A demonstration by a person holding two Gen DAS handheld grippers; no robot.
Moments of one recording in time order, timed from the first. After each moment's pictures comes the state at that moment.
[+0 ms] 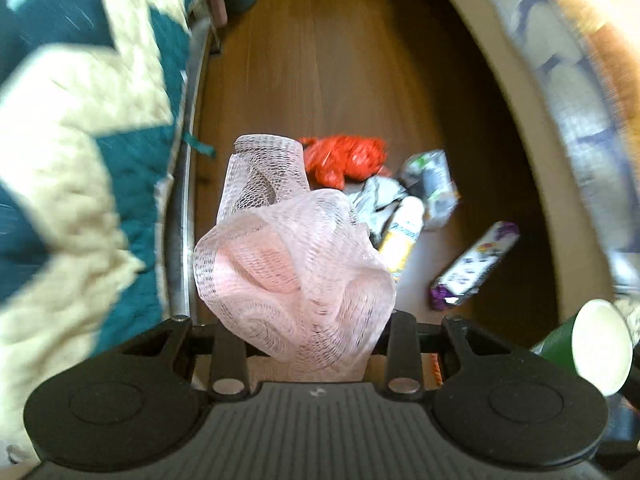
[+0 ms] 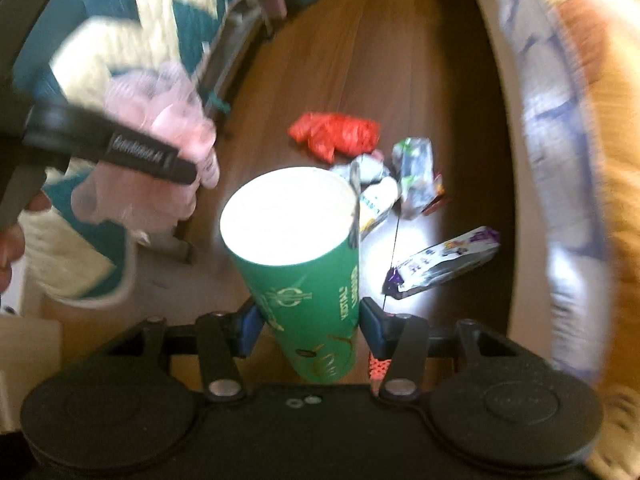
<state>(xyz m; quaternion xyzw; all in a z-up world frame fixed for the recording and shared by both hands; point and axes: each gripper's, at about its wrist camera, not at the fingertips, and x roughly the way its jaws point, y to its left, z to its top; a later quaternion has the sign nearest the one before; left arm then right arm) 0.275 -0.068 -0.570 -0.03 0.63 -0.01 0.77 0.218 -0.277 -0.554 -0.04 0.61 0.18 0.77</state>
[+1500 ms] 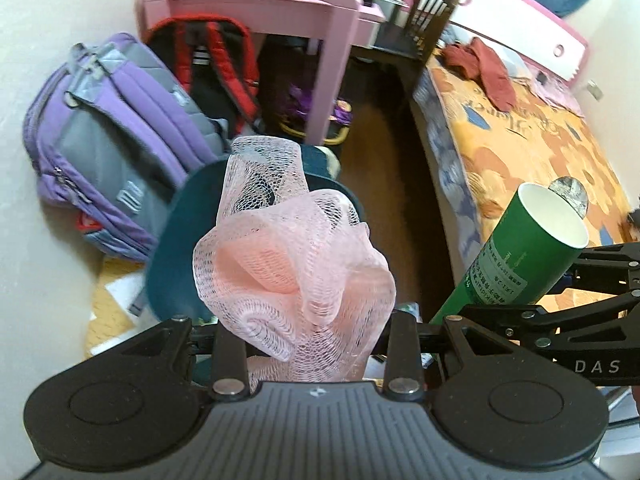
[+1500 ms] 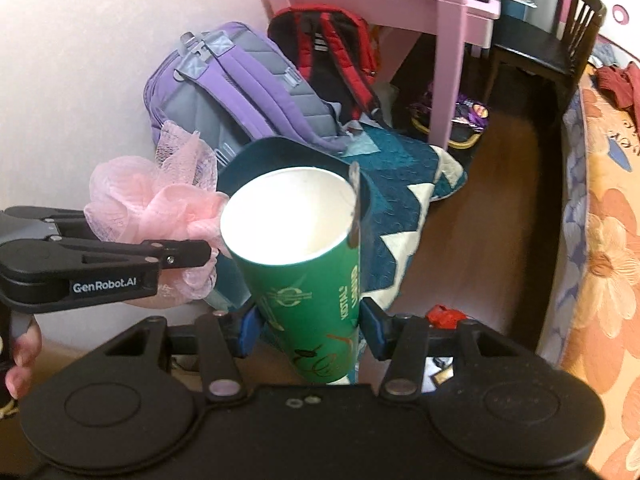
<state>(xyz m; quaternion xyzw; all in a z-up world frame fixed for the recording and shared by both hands) 0.221 0.170 -0.096 -0.10 0.51 0.03 0.85 0.266 -0.032 -0.103 -0.07 0.53 0.32 0.78</state>
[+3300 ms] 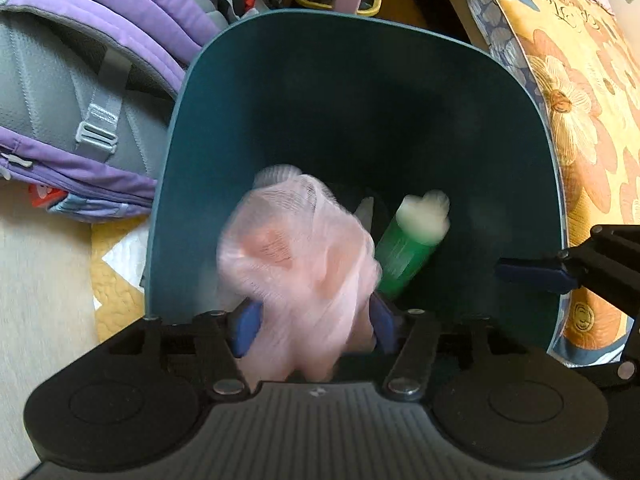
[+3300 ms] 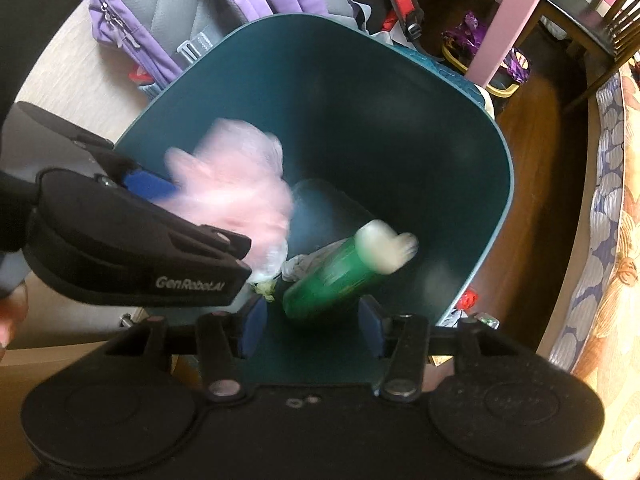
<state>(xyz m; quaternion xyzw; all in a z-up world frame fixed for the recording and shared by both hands) 0.302 0.247 -0.247 -0.05 0.66 -0.01 0.75 0.293 0.113 -0.244 -0.18 0.61 0.27 0.72</state>
